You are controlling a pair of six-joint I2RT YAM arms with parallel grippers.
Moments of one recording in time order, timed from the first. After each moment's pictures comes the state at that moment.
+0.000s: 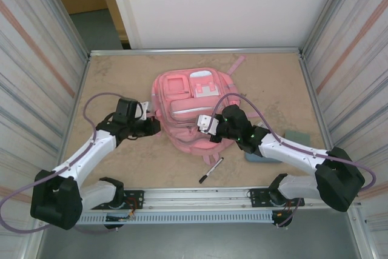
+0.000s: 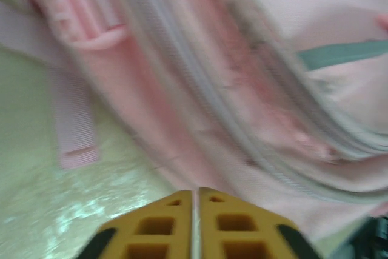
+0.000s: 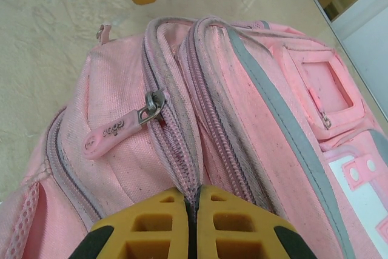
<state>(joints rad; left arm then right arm) -0.33 1.13 0.67 -0.41 0.48 -0.43 0.79 1.23 0.64 0.07 -0.19 -0.61</state>
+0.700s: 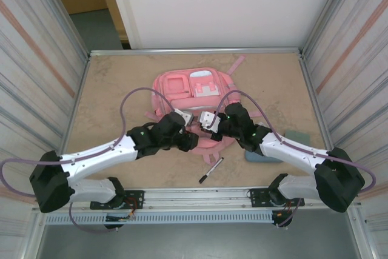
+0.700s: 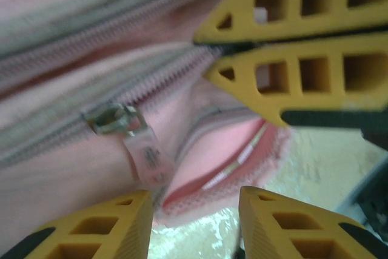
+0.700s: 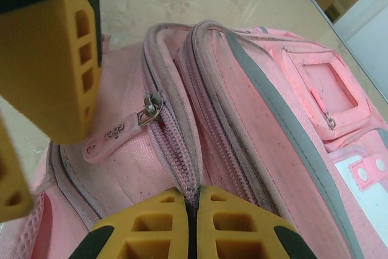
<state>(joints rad) -0.98 1.24 0.85 -0.41 -0.05 -0.56 0.75 1.23 0.64 0.10 -0.27 -0.55</state>
